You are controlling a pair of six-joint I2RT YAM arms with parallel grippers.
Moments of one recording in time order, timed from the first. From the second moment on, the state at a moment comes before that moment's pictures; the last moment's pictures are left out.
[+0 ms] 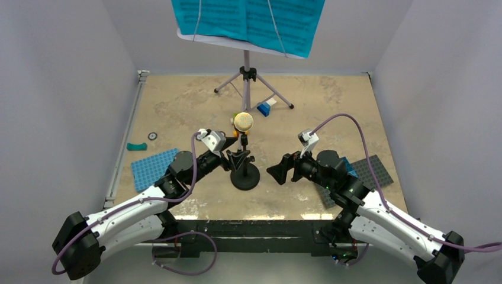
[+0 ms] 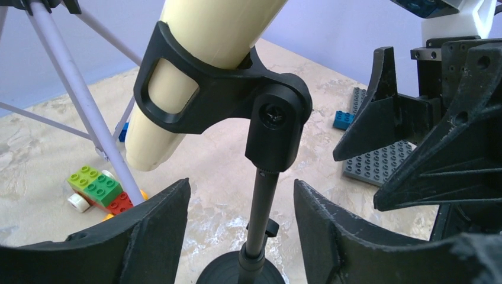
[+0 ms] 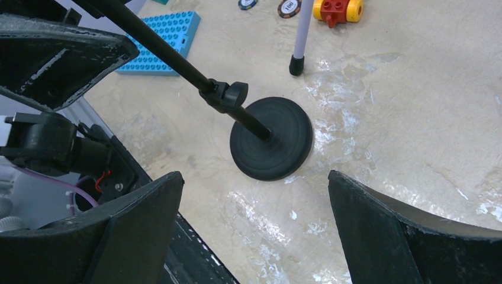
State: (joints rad) left arm -0.79 0.87 0.42 0.51 0.07 -0.11; right arm 0.79 0.71 0.52 -0.12 -0.06 0.47
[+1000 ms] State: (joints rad) left arm -0.79 0.89 0.41 0.58 0.20 -0.08; right arm 0.65 0.83 0.56 -0.09 -0.28 0.57
